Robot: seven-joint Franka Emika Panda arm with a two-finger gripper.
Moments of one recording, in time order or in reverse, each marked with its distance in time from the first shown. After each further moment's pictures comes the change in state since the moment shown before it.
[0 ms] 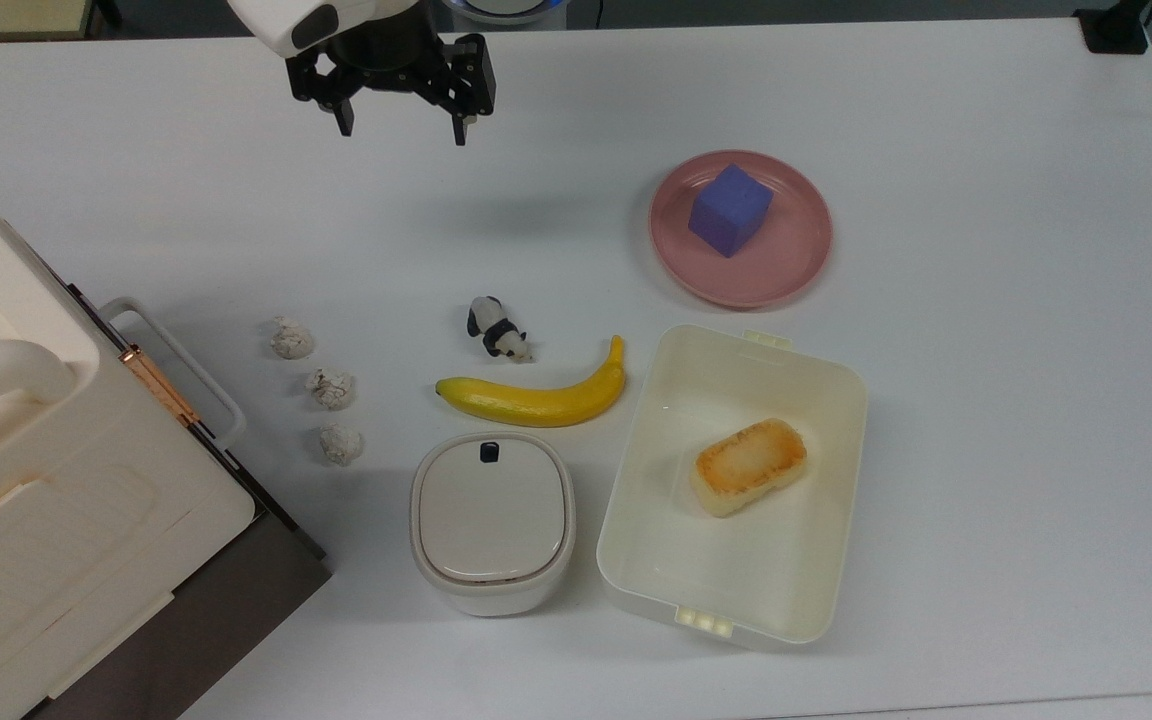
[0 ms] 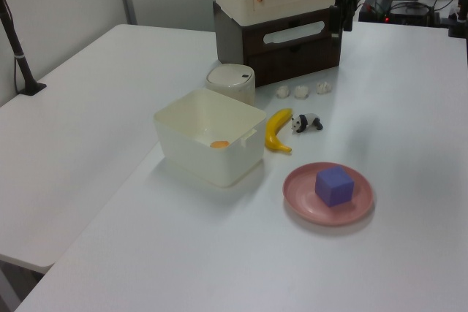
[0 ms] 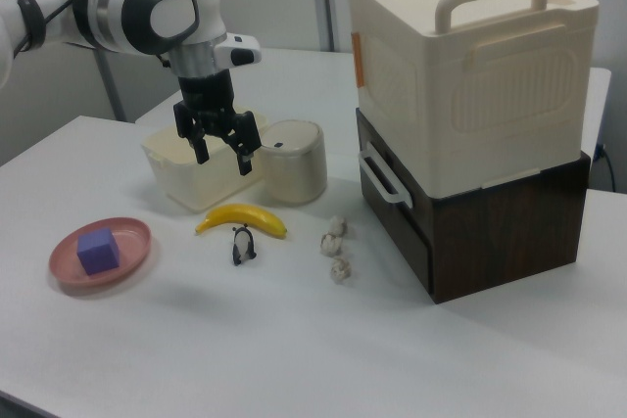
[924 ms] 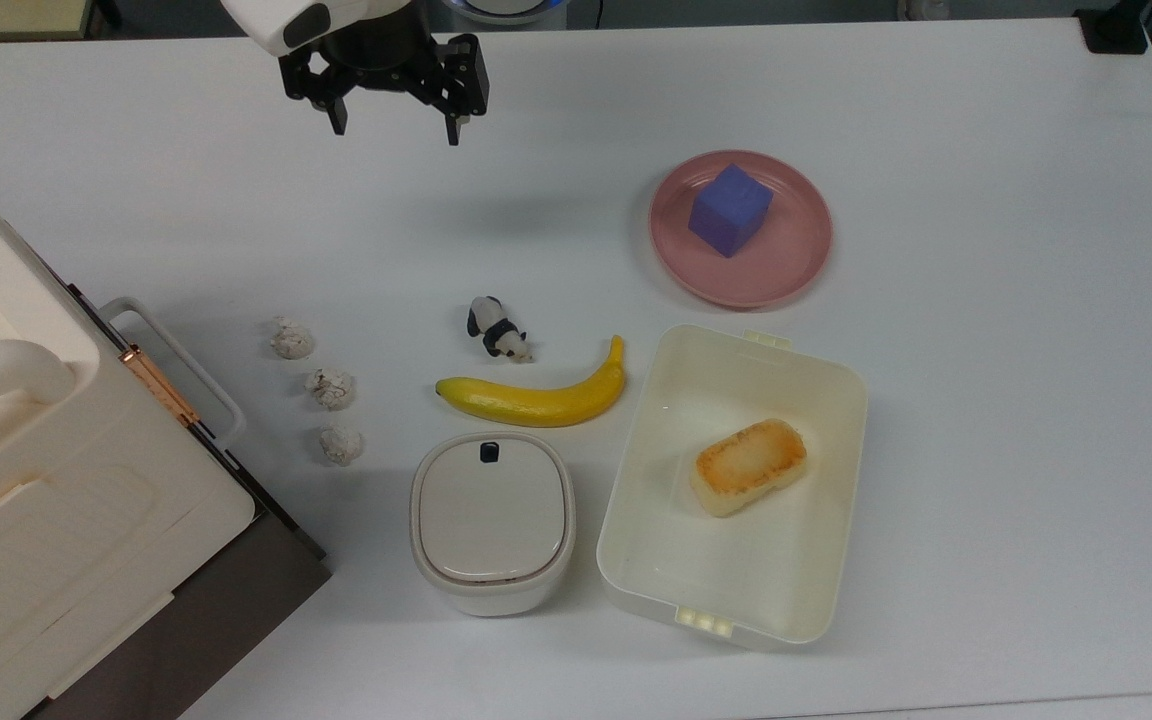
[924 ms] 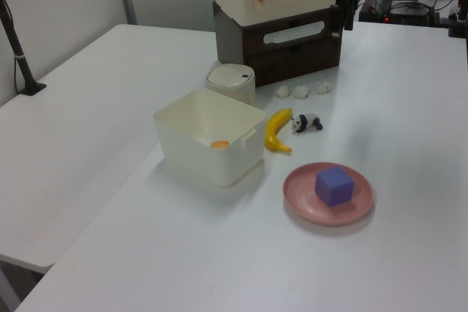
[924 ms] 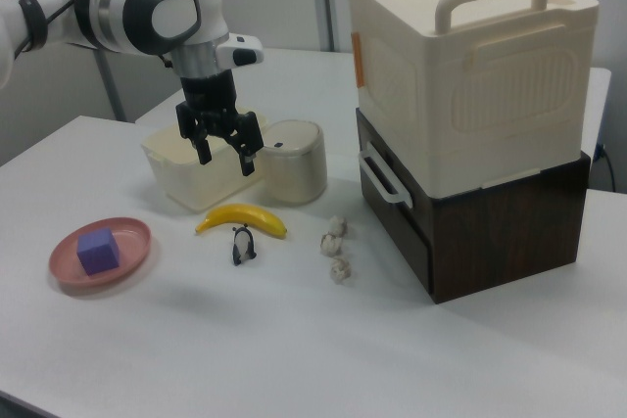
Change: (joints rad) arm 0.016 0.000 -0.024 0.000 -0.004 0.000 0.000
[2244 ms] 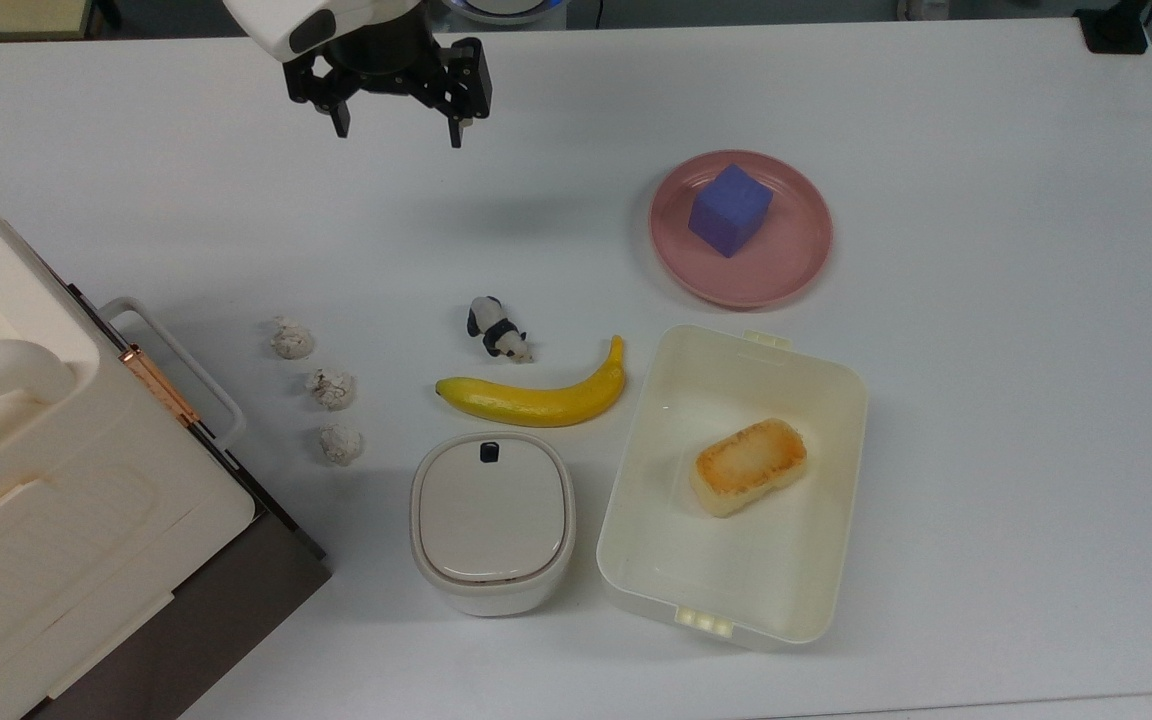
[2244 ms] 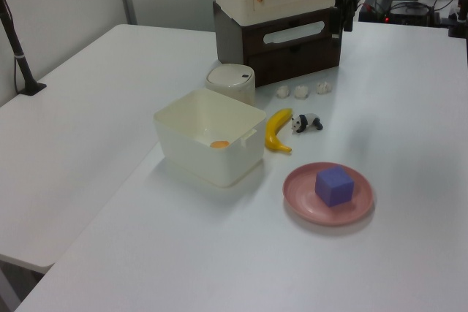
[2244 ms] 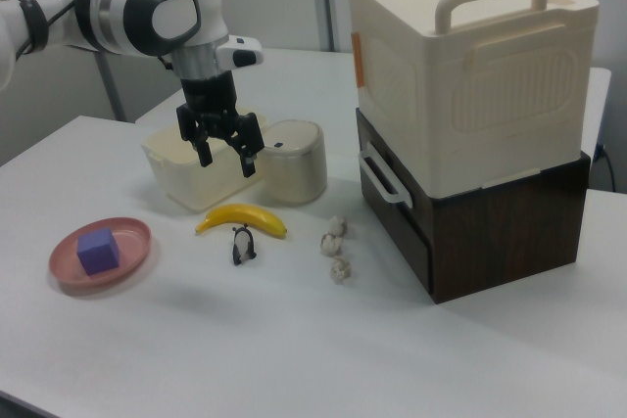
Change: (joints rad) arm 0.006 0.005 -0.001 -0.001 -0.014 0.000 0.000
